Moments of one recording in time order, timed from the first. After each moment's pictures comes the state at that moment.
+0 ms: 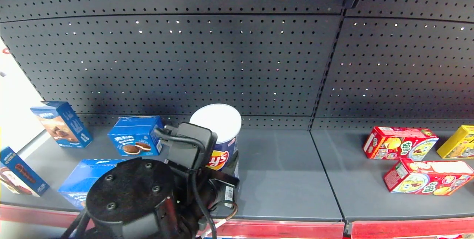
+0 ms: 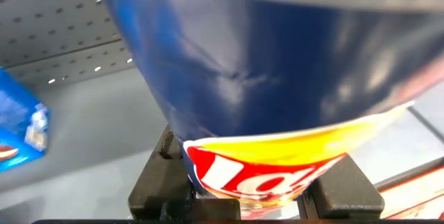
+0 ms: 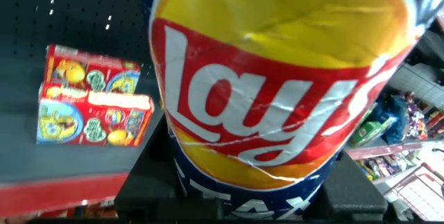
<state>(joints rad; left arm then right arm) -0.96 1.70 -0.52 -1.08 0.63 -0.02 -0.11 0.14 -0.40 -0.02 -0.33 -0.51</state>
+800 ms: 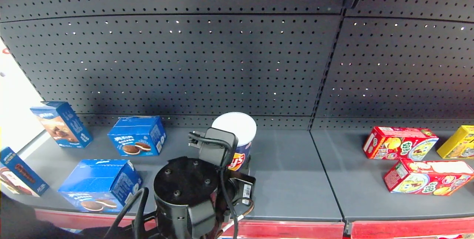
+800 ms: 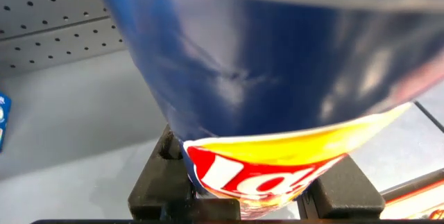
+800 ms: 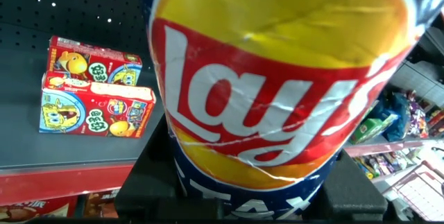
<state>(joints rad) -0.95 1.83 -0.59 -1.08 0.63 -0.08 -0.11 0.10 -0.40 0.02 -0.33 -0.51</state>
